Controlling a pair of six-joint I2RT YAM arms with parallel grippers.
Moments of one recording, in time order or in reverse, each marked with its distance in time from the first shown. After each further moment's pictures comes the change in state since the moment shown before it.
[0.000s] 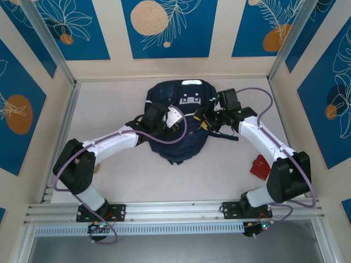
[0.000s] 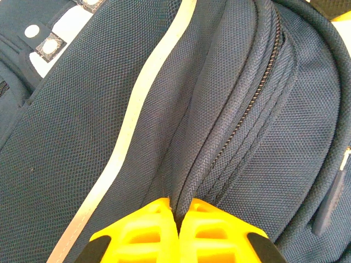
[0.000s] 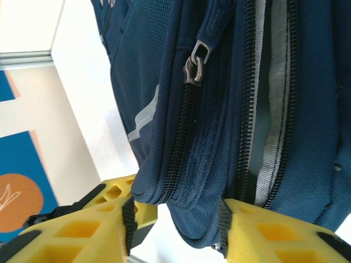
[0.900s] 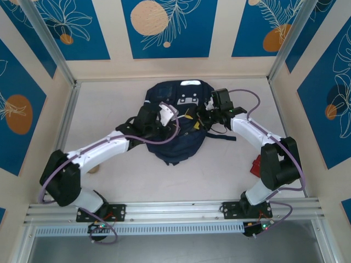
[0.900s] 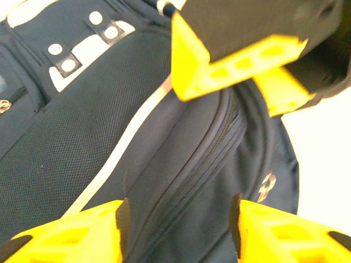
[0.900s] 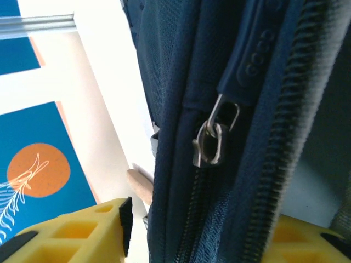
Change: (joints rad) left arm -0.002 -0.178 -0.061 -0.005 0.017 -0.236; right arm 0.004 0.145 -0.021 0.232 -0.219 0.048
